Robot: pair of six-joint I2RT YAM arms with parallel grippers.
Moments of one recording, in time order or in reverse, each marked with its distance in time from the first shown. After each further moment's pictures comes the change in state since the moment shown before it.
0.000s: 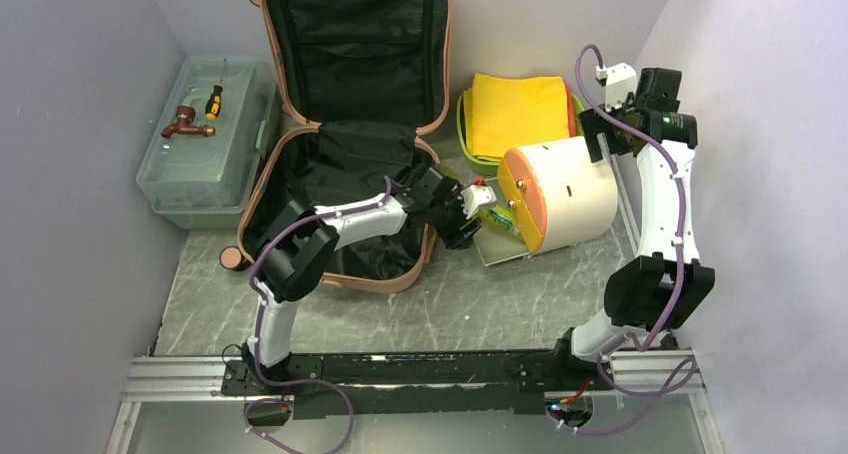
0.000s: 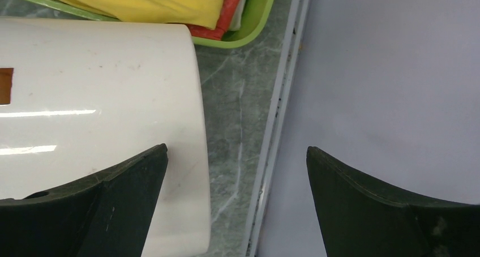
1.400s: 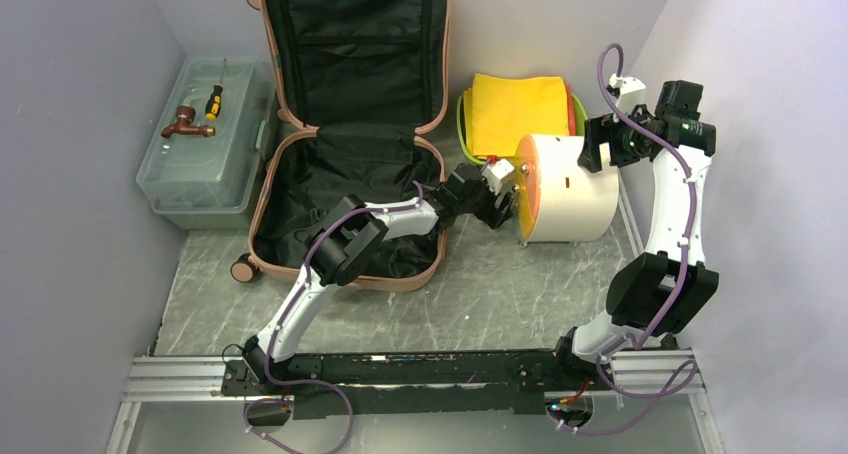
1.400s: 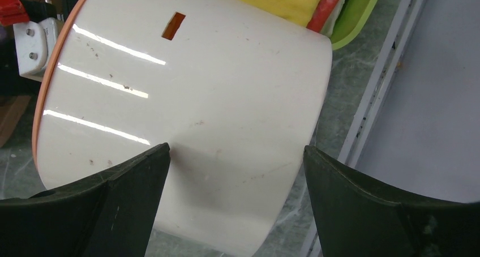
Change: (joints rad) left arm -0.033 0.390 0.306 0.452 -0.133 -0.349; right arm -0.116 0.002 -0.034 -0.095 -0.424 0.006
